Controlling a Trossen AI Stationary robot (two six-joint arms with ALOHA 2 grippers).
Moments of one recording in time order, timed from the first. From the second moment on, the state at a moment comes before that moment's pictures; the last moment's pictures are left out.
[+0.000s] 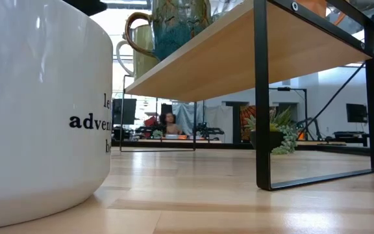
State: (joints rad) left arm -0.29 0.58 0.38 0.23 -0.35 0.06; right arm 0.44 1.33 1.70 -1.55 0.55 0.65
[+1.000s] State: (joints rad) left arm -0.29 0.58 0.38 0.26 -0.34 0.08; right arm 0.39 0.61 0.56 0.06 0.49 -0.05
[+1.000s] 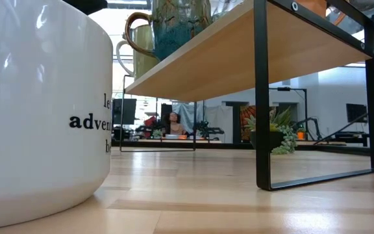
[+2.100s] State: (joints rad) left arm -0.61 1.62 1.30 -0.67 -0.23 -0.43; right arm 0.37 0.62 0.56 -0.04 0.47 0.00
